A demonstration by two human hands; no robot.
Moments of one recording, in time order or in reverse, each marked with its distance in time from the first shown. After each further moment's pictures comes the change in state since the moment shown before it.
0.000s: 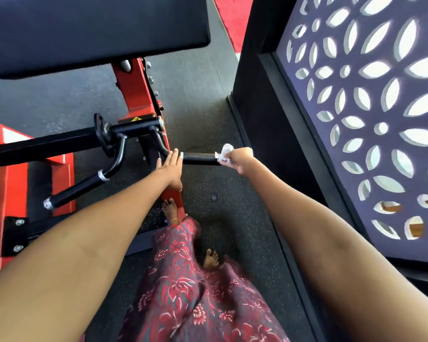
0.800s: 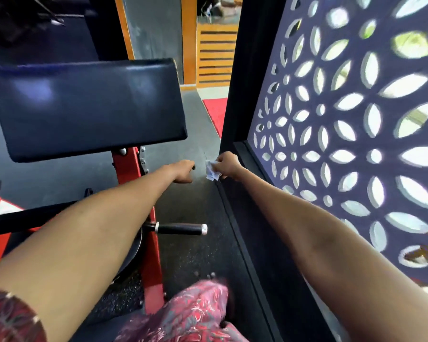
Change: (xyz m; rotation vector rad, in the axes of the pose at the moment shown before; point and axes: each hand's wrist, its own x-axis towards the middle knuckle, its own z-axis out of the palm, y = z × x) left_hand 0.004 0.077 -0.197 -0.091 0.408 0.223; right_hand -0.057 -0.180 -0.065 -0.893 0.108 -0.677
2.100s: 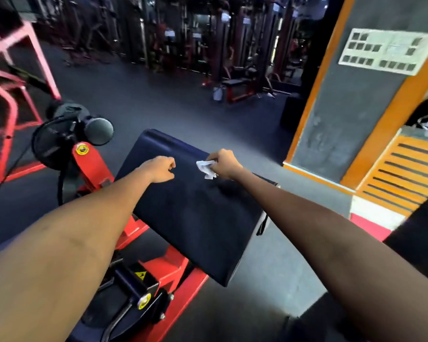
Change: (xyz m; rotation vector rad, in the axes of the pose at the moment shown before) left_hand 0.047 -0.223 -0.224 -0.225 0.523 -0.950; right_hand 0.336 -0.313 -0.043 -0.160 -0.399 -1.133
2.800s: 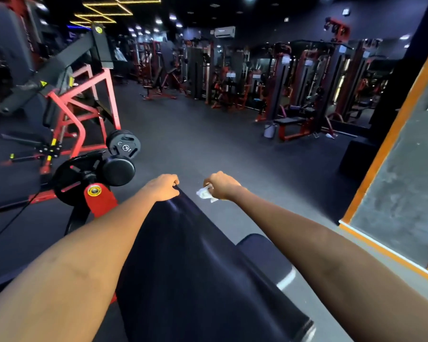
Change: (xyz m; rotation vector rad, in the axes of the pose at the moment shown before) left_hand 0.174 -0.027 -0.044 -0.056 0.163 -0.304; right_hand 0.238 0.037 -0.021 -0.401 -0.220 -0.356
